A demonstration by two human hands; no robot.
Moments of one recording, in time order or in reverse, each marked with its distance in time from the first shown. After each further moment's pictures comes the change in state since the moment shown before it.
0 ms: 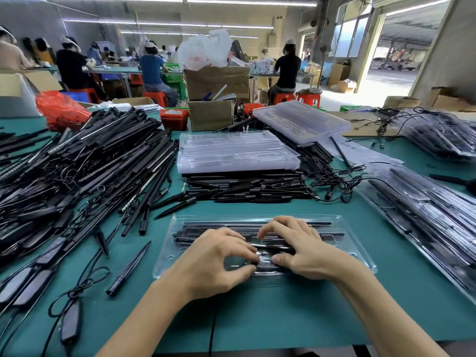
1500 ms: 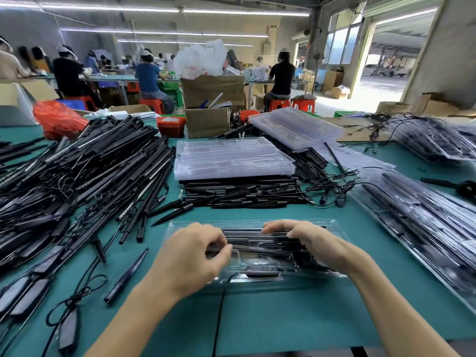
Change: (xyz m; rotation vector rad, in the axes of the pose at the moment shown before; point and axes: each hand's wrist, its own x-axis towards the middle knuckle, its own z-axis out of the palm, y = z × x) left_hand -0.007 0.014 -0.031 0.139 0.142 -0.240; right_hand -0.001 0.022 -0.019 0.625 -0.053 -0.044
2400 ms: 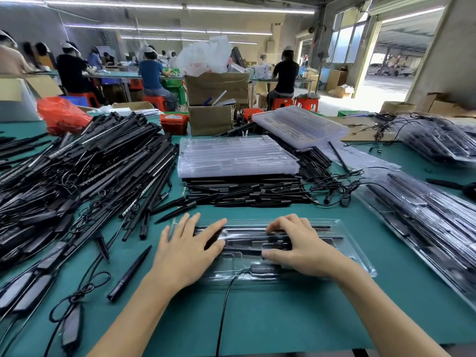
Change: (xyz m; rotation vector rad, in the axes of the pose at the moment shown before) left_hand 0.011 -0.035 0.023 0.262 -0.324 -0.359; right_hand 0.013 -0.005 0.027 -0.588 0.193 0.065
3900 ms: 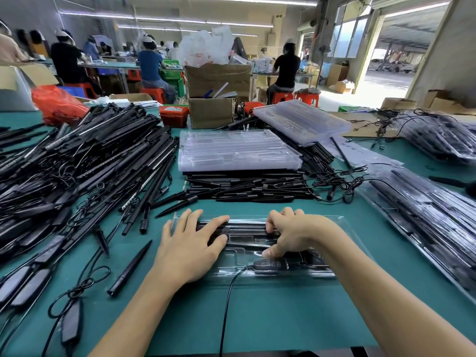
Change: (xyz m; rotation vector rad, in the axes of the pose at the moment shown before) left_hand 0.005 -0.001 0.008 -0.011 0.041 0.002; right_hand 0.036 -0.031 -0.020 -0.372 -0.419 0.237
